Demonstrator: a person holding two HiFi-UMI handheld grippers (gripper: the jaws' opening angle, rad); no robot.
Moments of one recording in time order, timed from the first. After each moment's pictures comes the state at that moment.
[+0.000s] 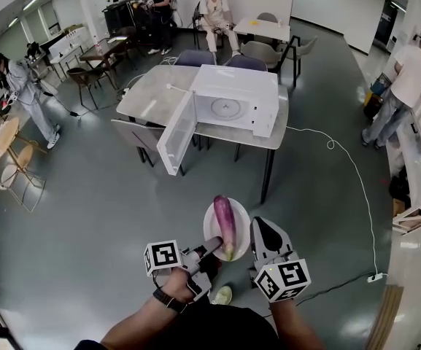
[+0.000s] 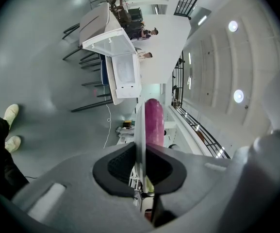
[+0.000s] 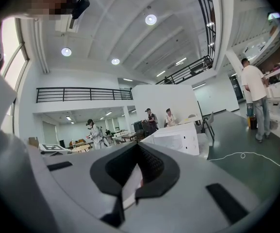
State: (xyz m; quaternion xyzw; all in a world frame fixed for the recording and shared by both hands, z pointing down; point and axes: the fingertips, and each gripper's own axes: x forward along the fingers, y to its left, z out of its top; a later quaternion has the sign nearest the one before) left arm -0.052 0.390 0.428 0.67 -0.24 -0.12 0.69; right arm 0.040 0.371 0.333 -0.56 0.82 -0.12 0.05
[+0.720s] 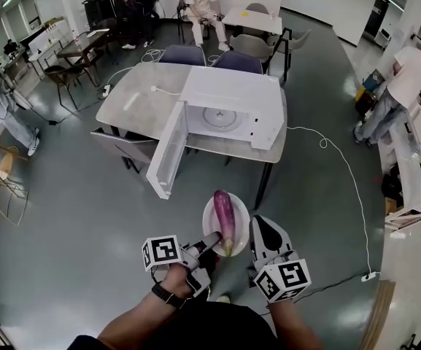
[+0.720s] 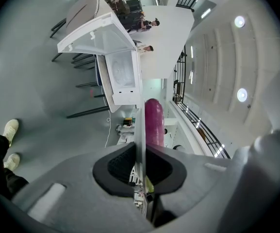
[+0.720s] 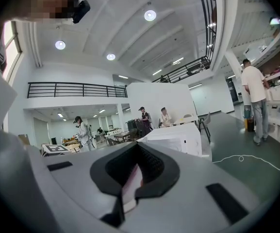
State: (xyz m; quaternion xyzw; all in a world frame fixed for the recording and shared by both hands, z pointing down) left arm -0.064 0.227 0.444 0.68 -0.22 -0.09 0.69; right arm 0.023 0.219 0.341 -0.59 0.80 -0.13 0.03
